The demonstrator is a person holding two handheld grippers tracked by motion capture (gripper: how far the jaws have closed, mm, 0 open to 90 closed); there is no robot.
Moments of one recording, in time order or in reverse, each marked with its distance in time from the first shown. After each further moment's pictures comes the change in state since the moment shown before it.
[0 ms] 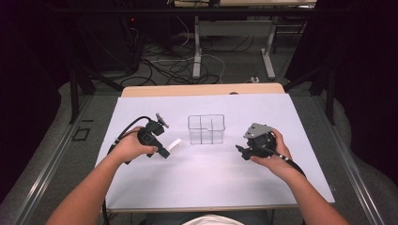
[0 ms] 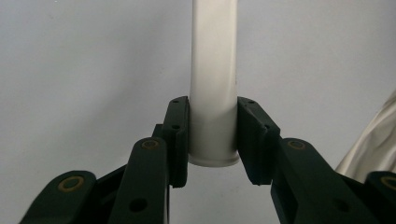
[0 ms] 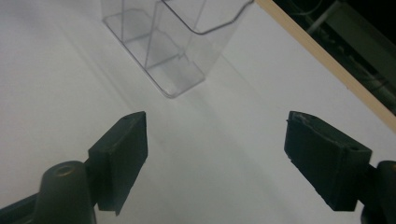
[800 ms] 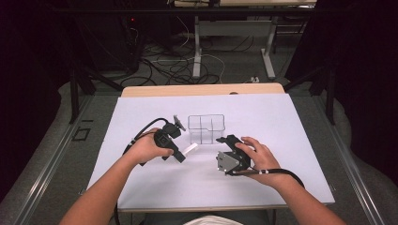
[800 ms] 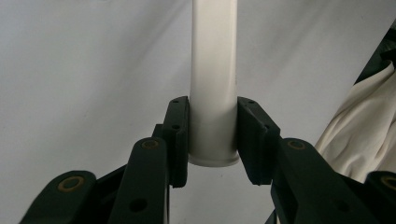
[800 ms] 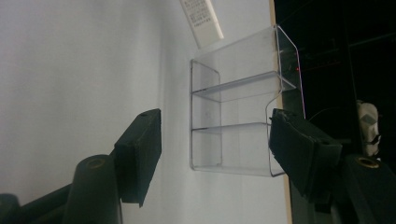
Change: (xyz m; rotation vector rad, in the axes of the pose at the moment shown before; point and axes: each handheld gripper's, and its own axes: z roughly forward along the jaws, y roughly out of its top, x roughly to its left) left arm -0.041 0.029 0.017 0.019 -0.062 0.048; right arm 0.073 0.031 0.009 -0.137 0.026 -0.792
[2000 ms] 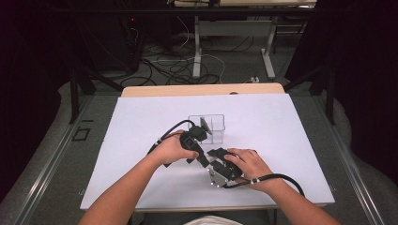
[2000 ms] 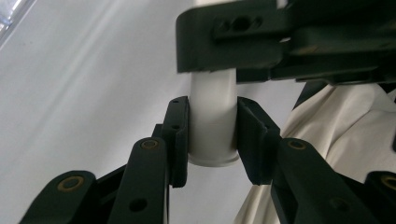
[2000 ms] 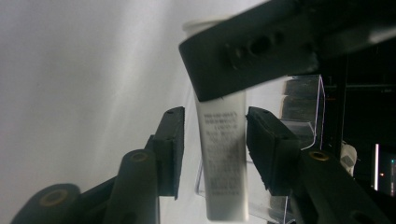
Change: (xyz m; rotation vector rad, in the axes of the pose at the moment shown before) left arm -0.051 0.049 0.026 0.056 -0.108 0.071; right arm 0.028 0.019 0.014 -0.001 0.017 -0.254
